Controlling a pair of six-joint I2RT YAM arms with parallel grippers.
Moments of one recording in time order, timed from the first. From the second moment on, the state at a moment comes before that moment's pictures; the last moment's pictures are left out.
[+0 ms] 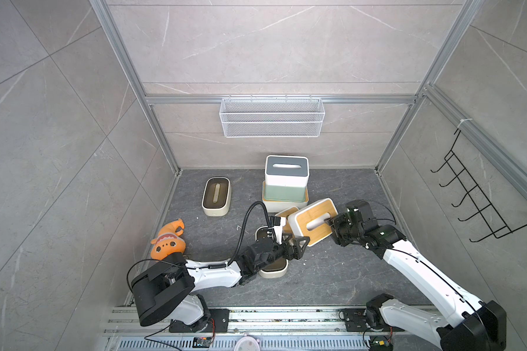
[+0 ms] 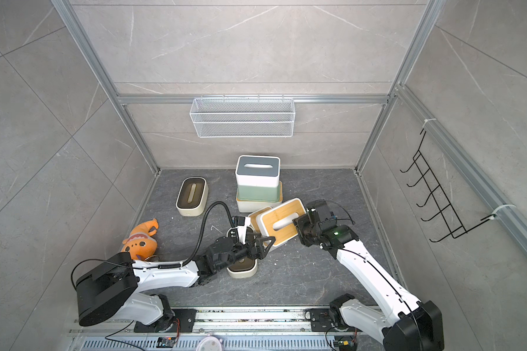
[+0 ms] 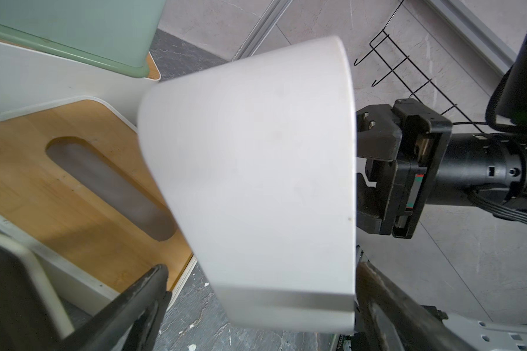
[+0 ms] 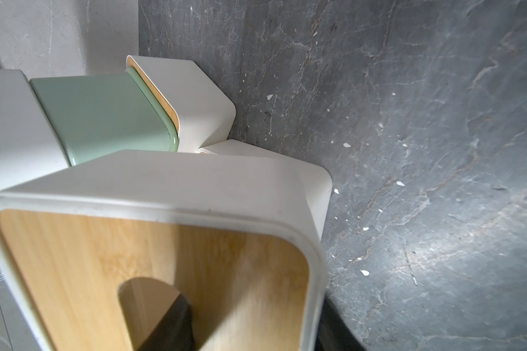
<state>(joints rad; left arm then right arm) -1.05 1.45 0.54 0.74 -0.03 -0.74 0.41 1.10 0.89 -0.60 -0.08 1.47</state>
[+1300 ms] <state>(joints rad) -1.07 1.50 0.59 0.77 -0.07 -0.81 0.40 1.14 0.88 -0.53 -0.08 1.55</state>
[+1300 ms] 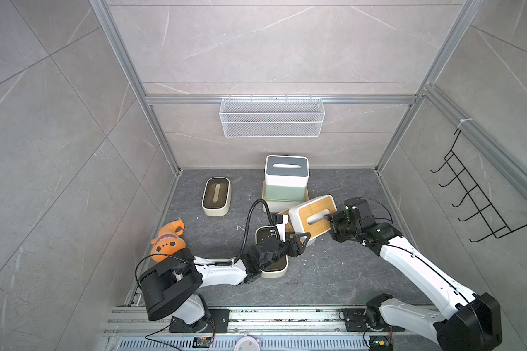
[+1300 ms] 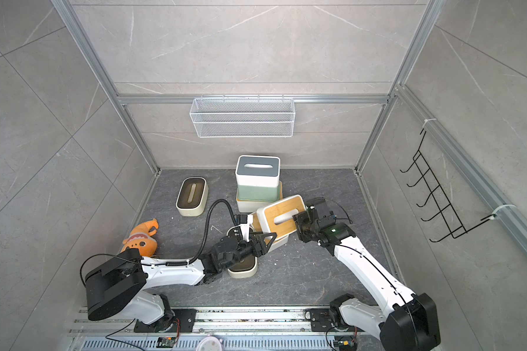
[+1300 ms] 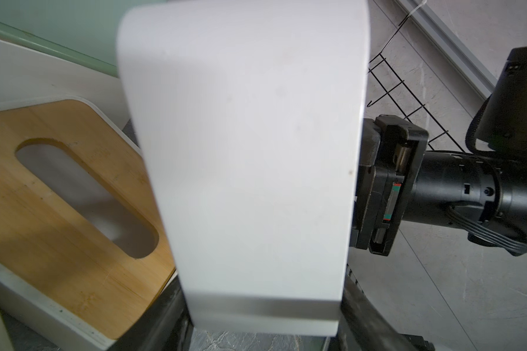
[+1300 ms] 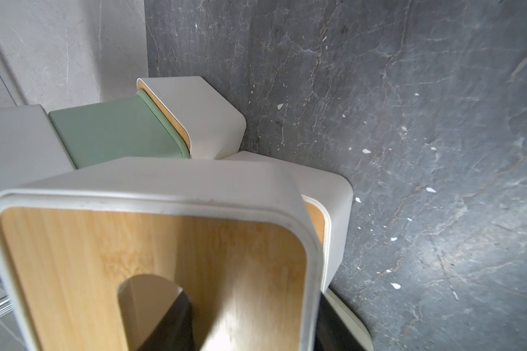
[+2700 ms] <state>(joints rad) -1.08 1.07 0.88 -0.13 -0.18 -0.73 0.40 0.77 0.93 -0.48 -0.08 0.76</state>
